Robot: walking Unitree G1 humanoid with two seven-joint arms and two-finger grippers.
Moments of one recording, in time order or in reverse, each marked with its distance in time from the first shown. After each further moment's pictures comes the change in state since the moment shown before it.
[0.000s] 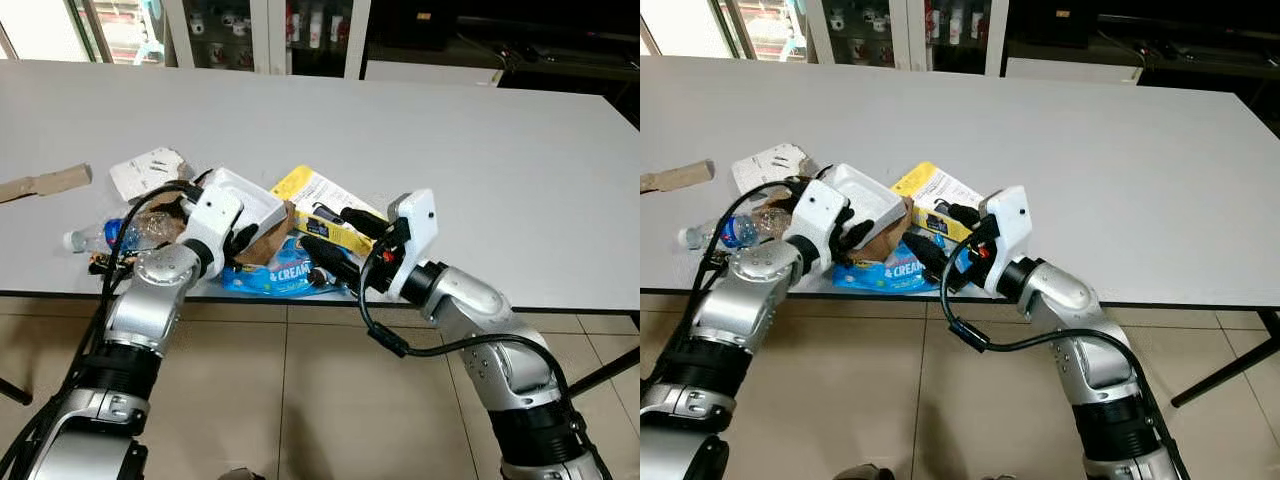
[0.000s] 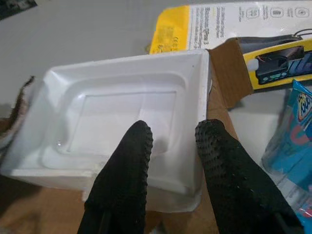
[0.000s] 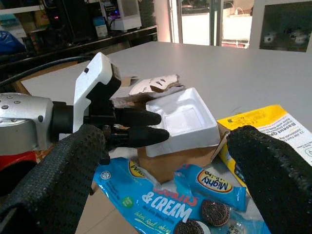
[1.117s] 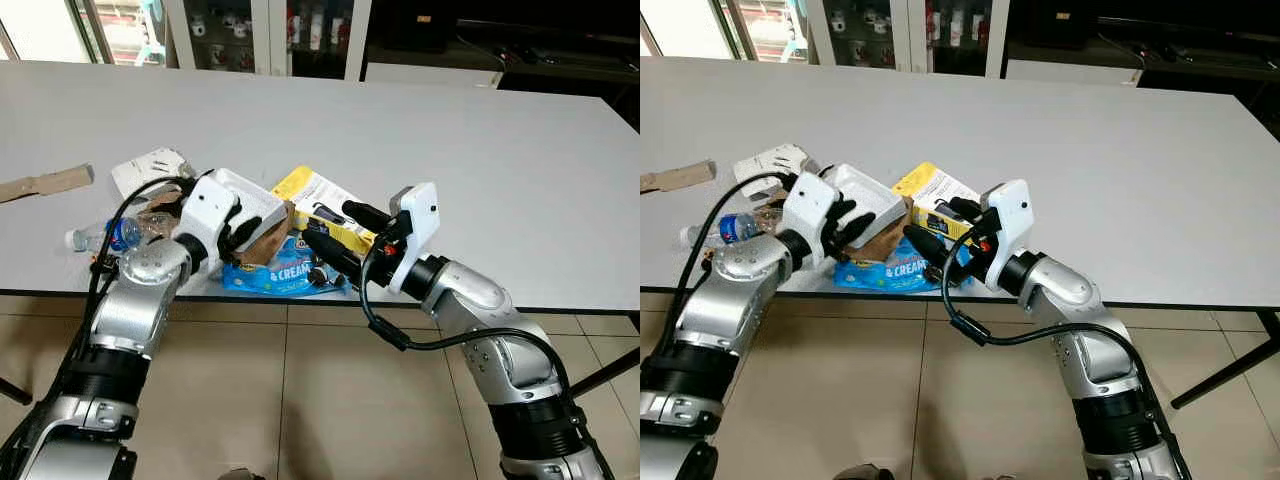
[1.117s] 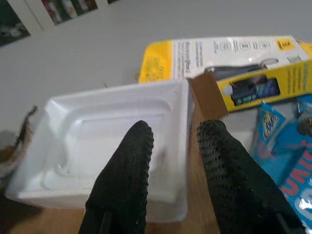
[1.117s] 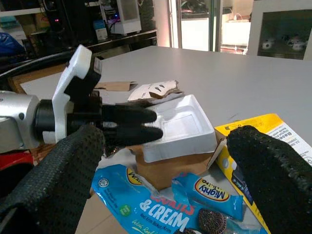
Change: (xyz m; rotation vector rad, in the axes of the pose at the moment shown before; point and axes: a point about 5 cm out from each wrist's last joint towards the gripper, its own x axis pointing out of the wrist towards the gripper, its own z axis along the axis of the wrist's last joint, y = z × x) left arm -0.011 0.003 0.010 0.013 -0.084 -0.076; right arm 0.002 -0.003 0.006 -0.011 -0.014 -0.003
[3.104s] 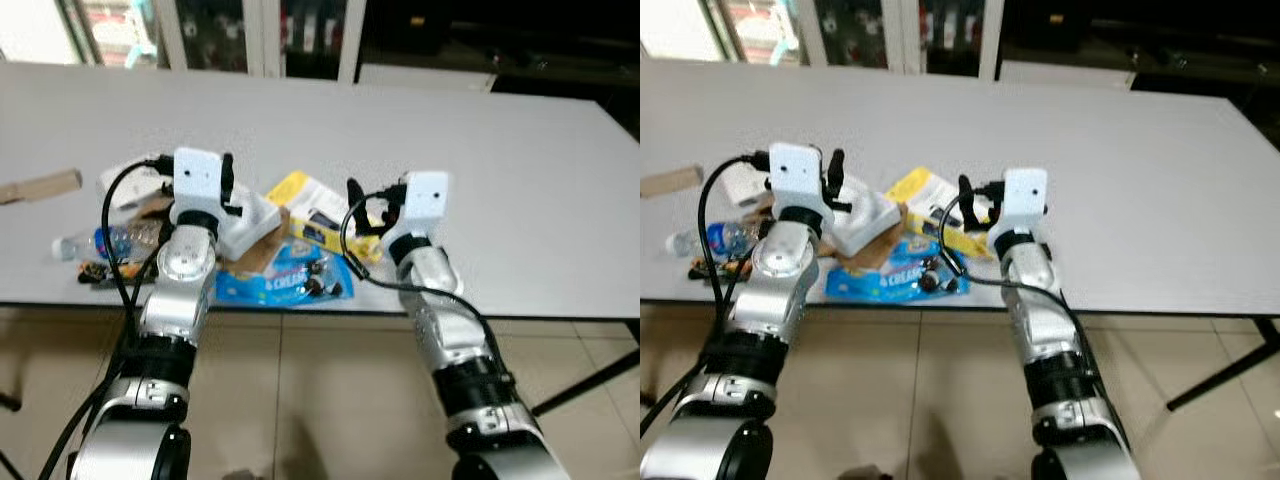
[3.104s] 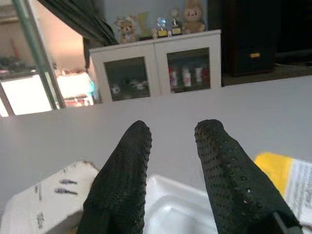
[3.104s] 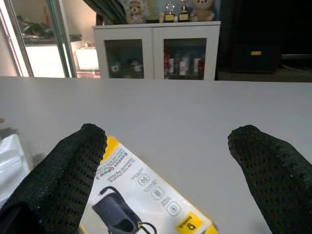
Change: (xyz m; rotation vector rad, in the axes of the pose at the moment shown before) left arm 0.020 0.001 0.030 -0.093 -0.311 0.537; right arm 0.029 -0.047 -0.015 -0.090 -0.140 -0.656
